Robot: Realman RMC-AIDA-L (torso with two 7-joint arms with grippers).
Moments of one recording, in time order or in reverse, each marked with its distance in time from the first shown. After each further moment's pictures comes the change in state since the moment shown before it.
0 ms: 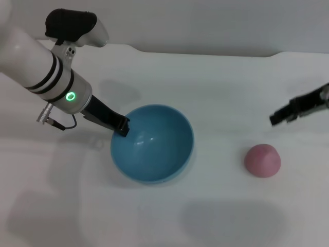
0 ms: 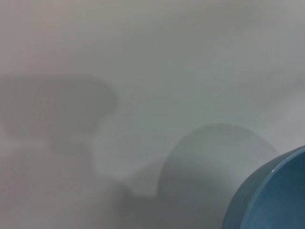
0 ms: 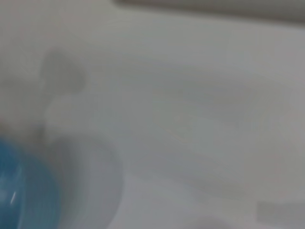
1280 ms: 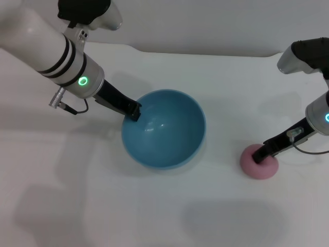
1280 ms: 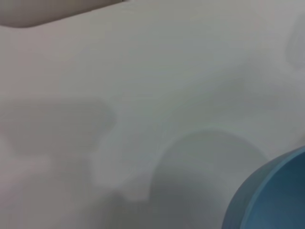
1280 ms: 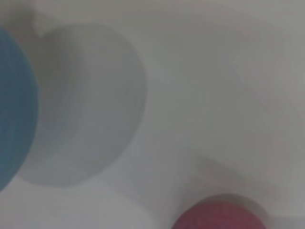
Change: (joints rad) left arm -0.059 -0.003 0.001 0.003 -0.002 -0.023 0.003; right arm 0.023 0.048 -0.196 0.283 -0.019 0.279 0.011
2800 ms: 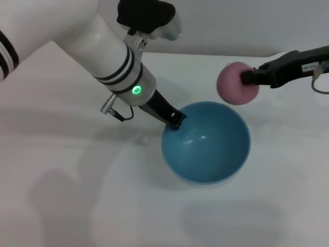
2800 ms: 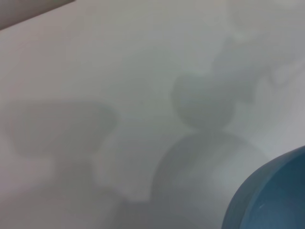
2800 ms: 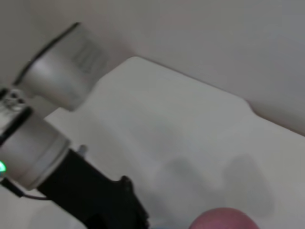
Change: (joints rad) left arm -0.084 -0.014 0.318 -0.008 -0.110 -0.103 -0.181; right arm -0.241 -0.021 -0.073 -0.609 0.578 -0.271 -0.253
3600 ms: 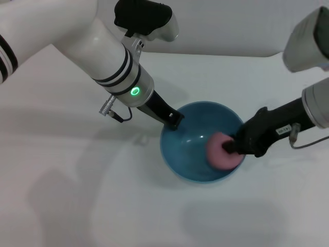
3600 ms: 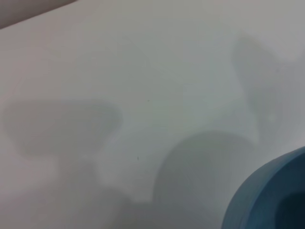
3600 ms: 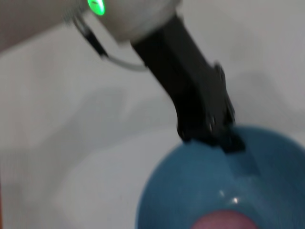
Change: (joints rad) left arm 0.008 0.000 0.006 -0.008 0.003 -0.021 -0.013; right arm -0.052 0.019 -0.318 -0.019 -0.037 -0.021 -0.077
